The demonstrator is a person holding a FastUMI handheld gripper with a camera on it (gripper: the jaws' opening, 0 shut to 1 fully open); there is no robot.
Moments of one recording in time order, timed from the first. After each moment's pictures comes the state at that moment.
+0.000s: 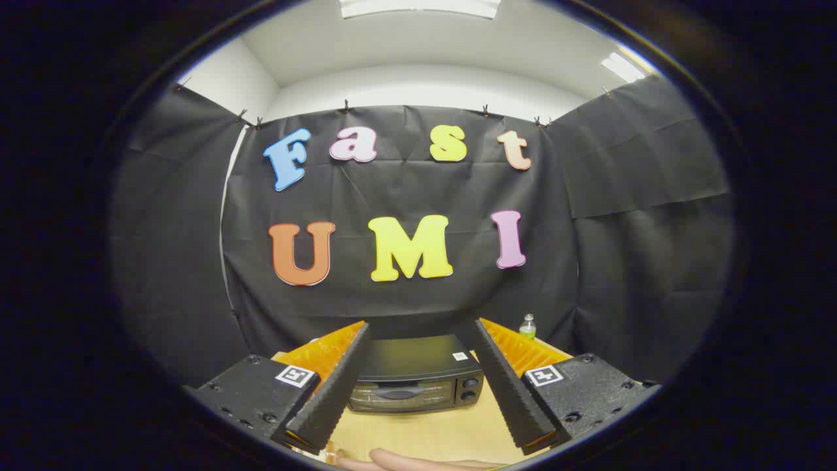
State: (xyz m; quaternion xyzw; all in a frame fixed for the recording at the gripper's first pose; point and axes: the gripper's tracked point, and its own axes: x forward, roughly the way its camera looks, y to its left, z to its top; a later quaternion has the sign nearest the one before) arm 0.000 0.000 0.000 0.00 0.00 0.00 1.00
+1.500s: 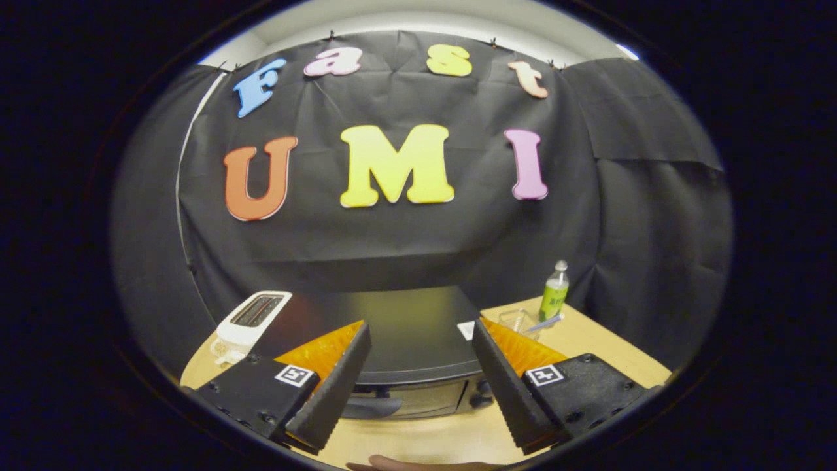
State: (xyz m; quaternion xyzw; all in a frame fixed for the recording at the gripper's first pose) arm 0.223 -0.014 -0.189 0.00 0.16 0.00 0.99
